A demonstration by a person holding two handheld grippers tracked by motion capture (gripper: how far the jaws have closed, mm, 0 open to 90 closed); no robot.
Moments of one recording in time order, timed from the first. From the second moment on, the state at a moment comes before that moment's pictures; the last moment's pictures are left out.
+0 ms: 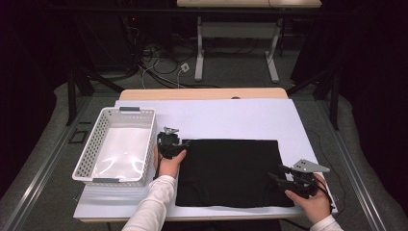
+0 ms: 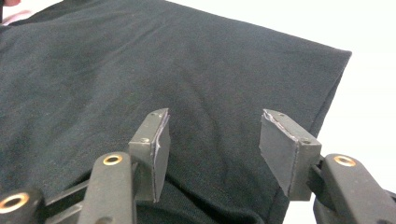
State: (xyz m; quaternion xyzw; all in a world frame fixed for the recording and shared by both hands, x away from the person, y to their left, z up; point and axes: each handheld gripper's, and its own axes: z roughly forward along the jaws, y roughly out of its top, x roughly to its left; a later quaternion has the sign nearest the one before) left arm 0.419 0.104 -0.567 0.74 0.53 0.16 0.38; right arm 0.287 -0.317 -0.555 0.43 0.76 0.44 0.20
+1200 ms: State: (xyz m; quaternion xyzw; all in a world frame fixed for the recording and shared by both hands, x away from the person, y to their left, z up) left arm 0.408 0.101 -0.525 0.74 0.50 0.11 0.43; right arm 0.265 -0.224 -0.526 0.32 0.80 0.48 0.17
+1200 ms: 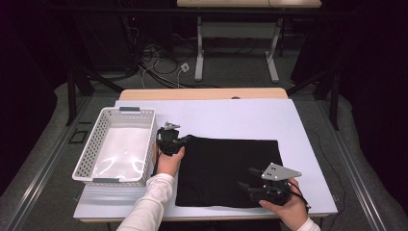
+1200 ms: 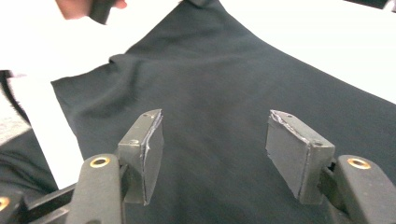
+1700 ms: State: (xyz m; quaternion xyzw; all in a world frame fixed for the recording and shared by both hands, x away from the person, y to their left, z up) left arm 0.405 0.097 -0.513 0.75 0.49 0.10 0.44; right arm 0.271 -0.143 -0.541 0.24 0.84 0.46 0.13
